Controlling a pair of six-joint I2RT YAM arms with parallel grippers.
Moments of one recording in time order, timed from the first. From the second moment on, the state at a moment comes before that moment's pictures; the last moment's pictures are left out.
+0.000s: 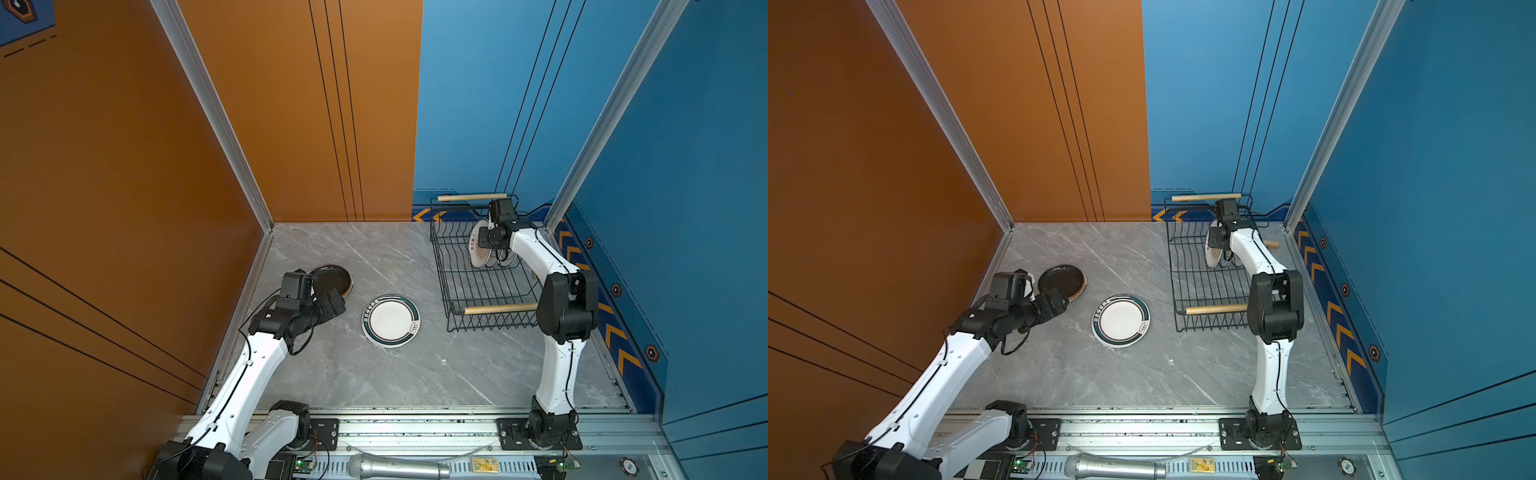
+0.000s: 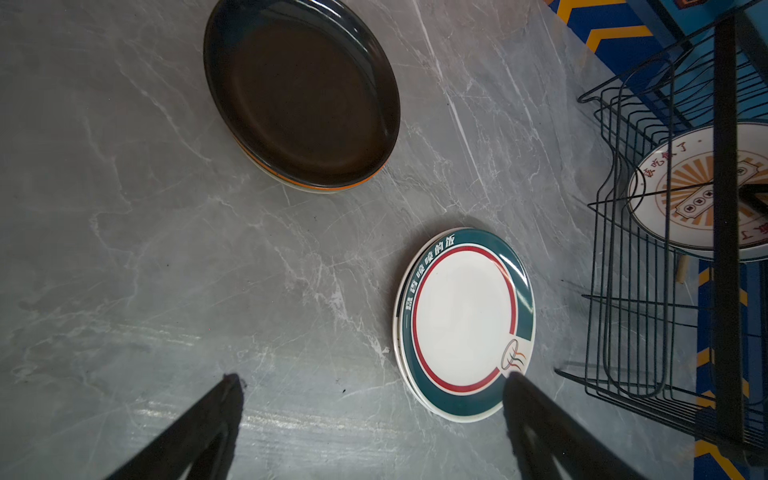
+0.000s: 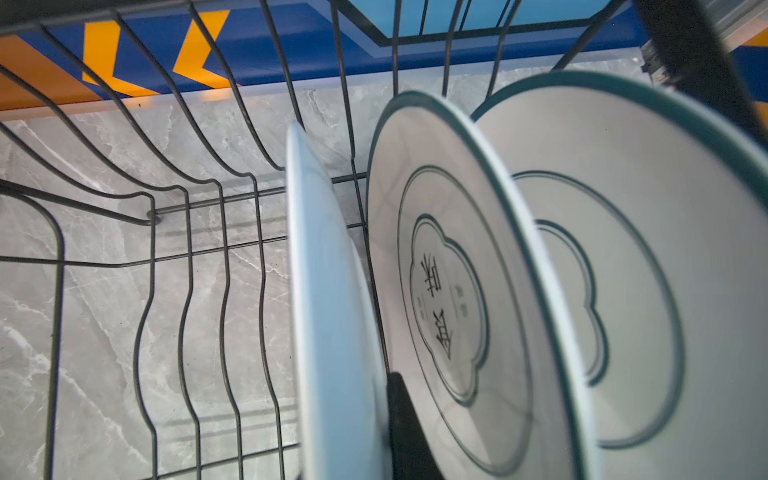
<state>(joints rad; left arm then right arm) -0.14 1.00 0.85 -0.73 0.11 -0.61 0.13 2.07 1.82 -0.64 0.15 0.18</state>
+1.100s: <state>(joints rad) -0.36 1.10 0.84 -0.55 0.01 -0.62 0.28 1.35 1.21 -0.25 -0.19 0.54</state>
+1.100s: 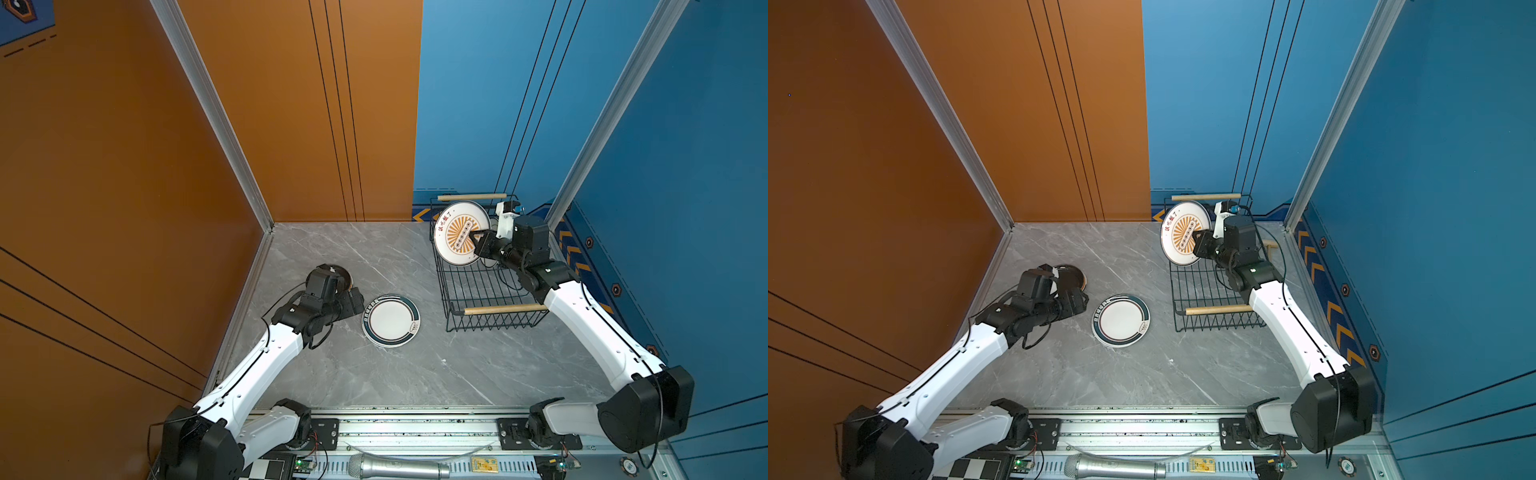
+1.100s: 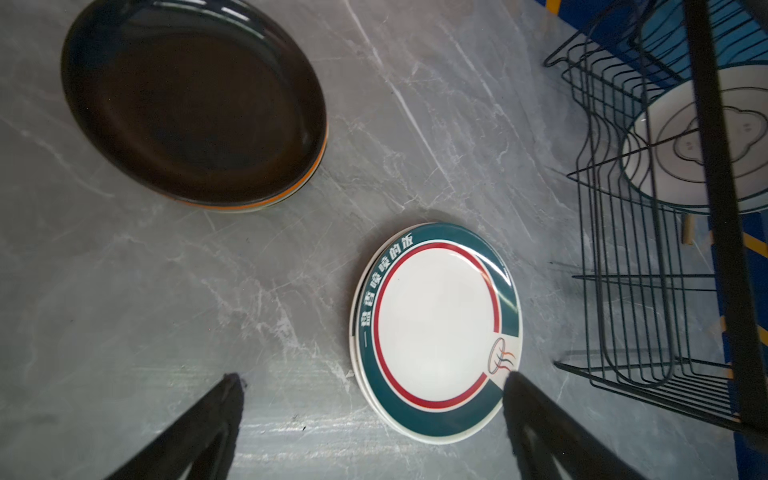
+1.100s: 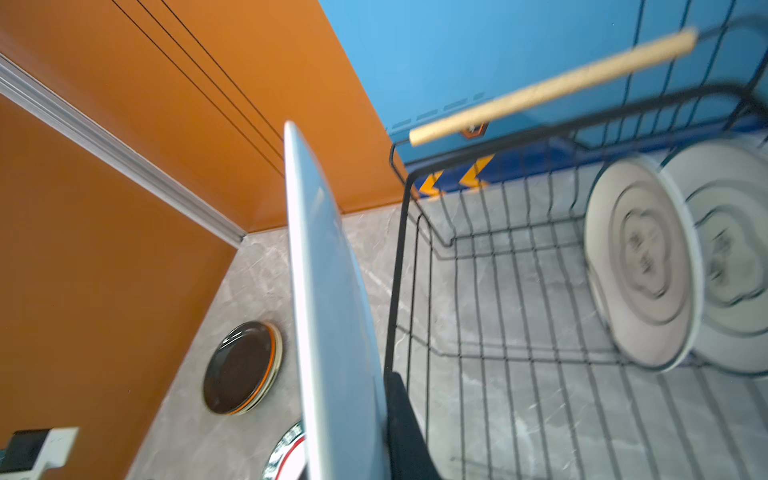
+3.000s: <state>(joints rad) -0.24 1.26 0.82 0.15 0.59 -0.95 0.56 1.67 1.22 0.08 -0.62 0.99</state>
